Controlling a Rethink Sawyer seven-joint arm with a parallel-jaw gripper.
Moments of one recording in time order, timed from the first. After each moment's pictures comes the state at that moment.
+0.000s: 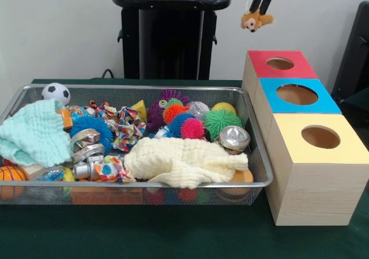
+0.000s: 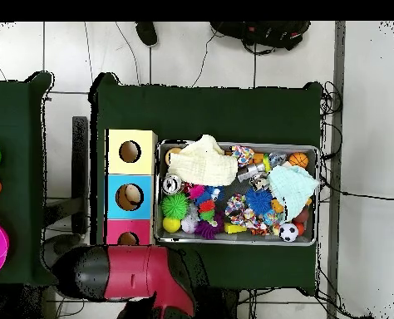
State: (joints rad) arm 0.26 -0.91 -0.27 1.93 0.03 0.87 1.86
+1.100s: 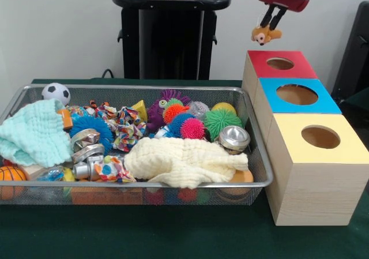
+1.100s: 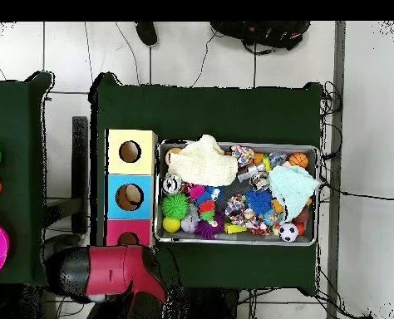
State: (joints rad) arm 0.36 -0.79 -0.27 1.93 0.08 0.85 1.94
